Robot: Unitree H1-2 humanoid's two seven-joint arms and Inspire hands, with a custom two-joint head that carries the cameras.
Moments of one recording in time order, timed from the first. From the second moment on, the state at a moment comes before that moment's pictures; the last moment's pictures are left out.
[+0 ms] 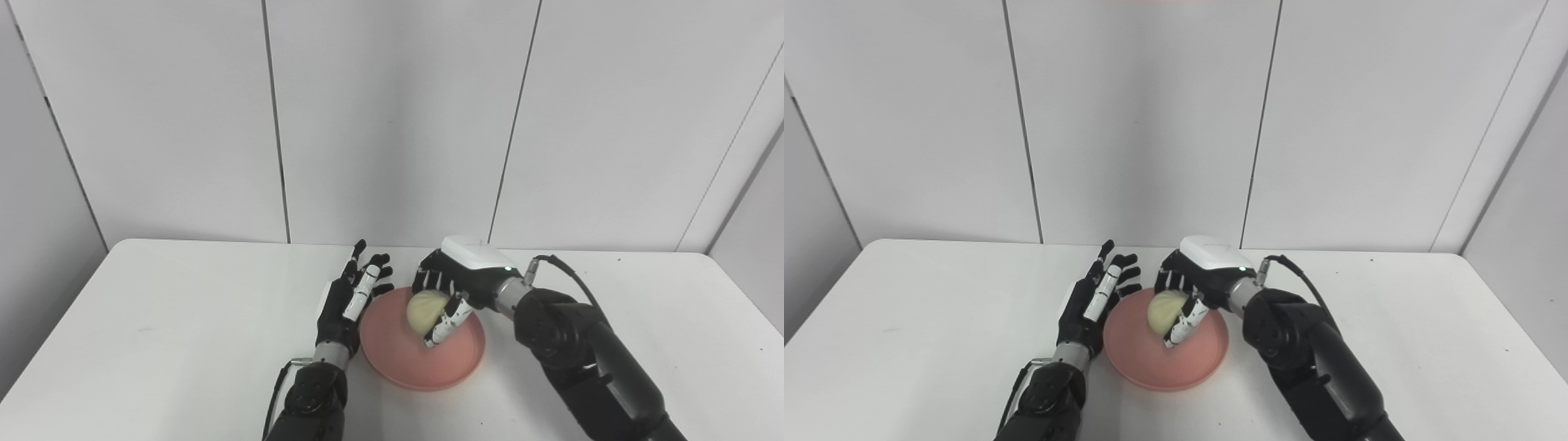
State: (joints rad) left arm -0.76 -0.16 0.06 1.01 -0.11 -0.40 -0.01; right arm -0.73 -0.36 0.40 0.08 -0.73 0.27 0.54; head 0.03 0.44
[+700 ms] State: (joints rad) left arm -0.75 -0.16 0.04 0.99 -0.10 -0.40 0.00; right arm -0.72 -0.33 0.46 0.25 -0.73 0.12 0.41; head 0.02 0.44
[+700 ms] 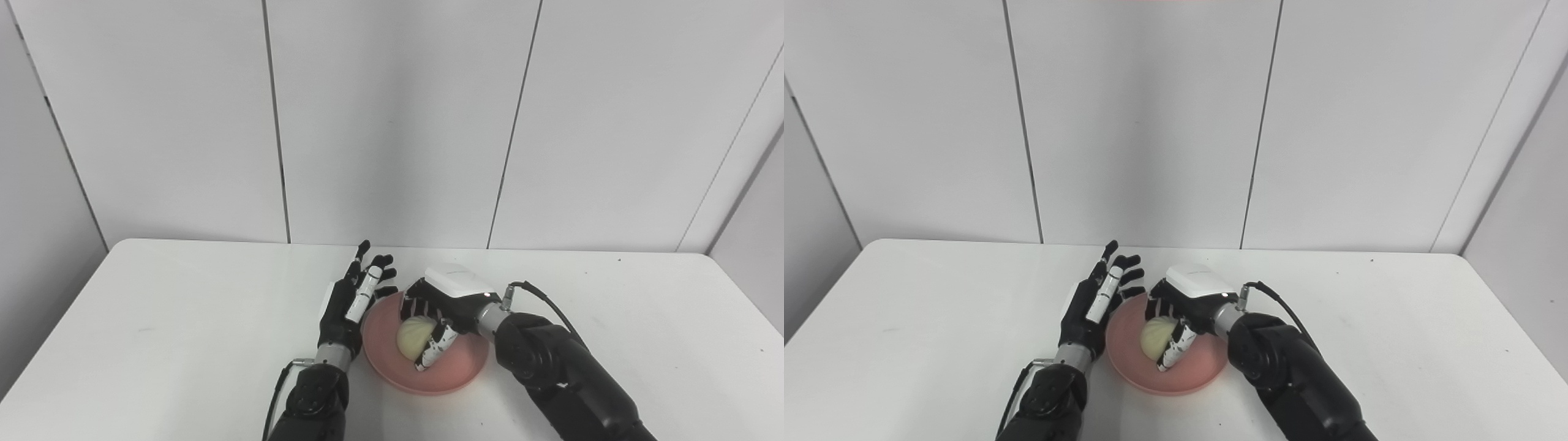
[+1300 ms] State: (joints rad) left arm -0.74 -0.16 0.03 0.97 -0.09 -0.39 0.01; right arm -0.71 -0.36 0.46 0.22 -0.78 0.12 0.41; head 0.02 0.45
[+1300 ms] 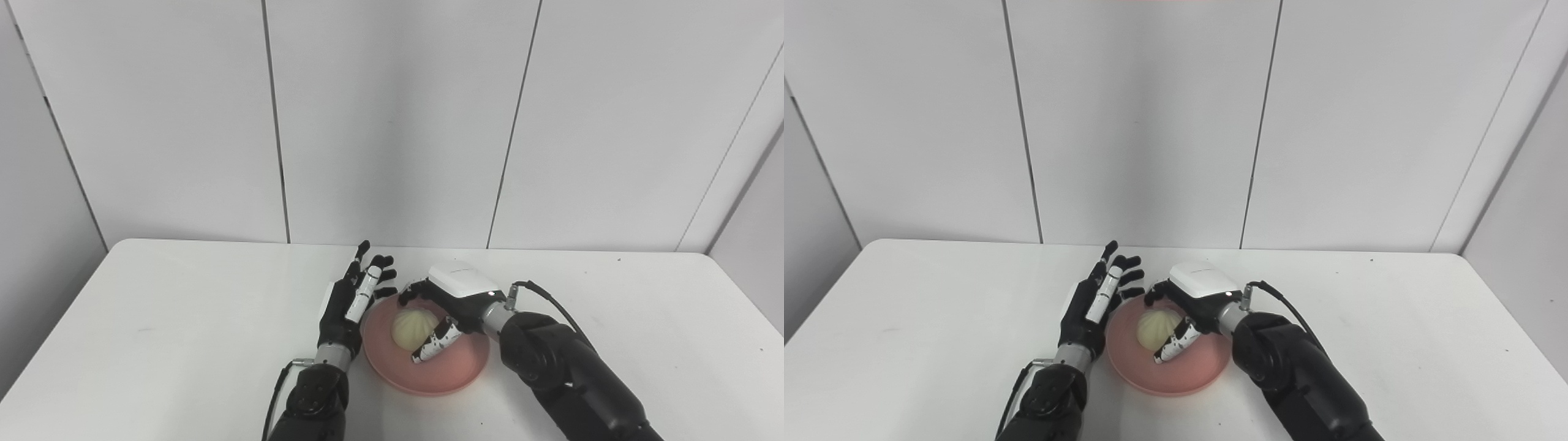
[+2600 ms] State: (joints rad) left arm -0.63 -0.12 -0.03 0.78 0.05 -0.43 0.09; right arm -0.46 -0.03 -0.08 0.36 0.09 -0.09 -0.06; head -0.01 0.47
